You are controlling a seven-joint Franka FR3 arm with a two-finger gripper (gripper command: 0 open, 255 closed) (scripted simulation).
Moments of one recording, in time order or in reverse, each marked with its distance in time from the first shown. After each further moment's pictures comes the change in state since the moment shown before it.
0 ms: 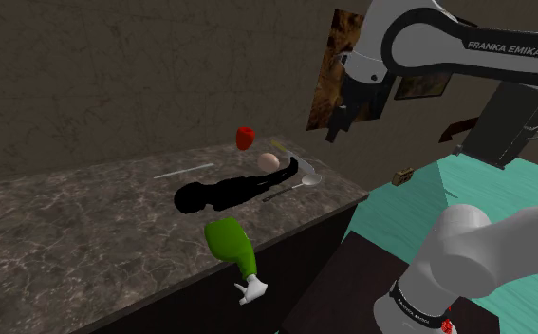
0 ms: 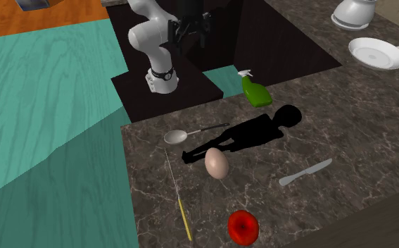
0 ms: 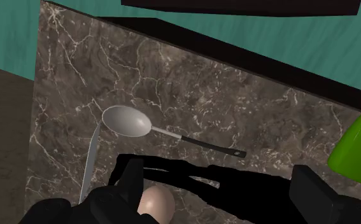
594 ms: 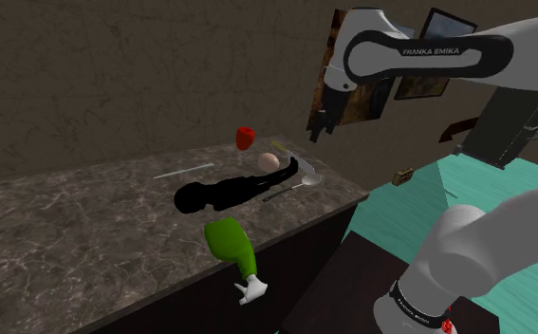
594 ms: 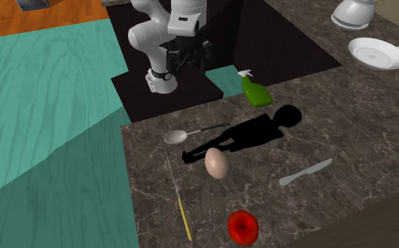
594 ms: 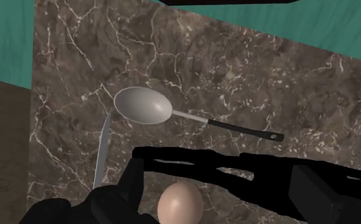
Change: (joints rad) arm -0.034 0.230 -0.080 0.064 -0.010 0.139 -0.029
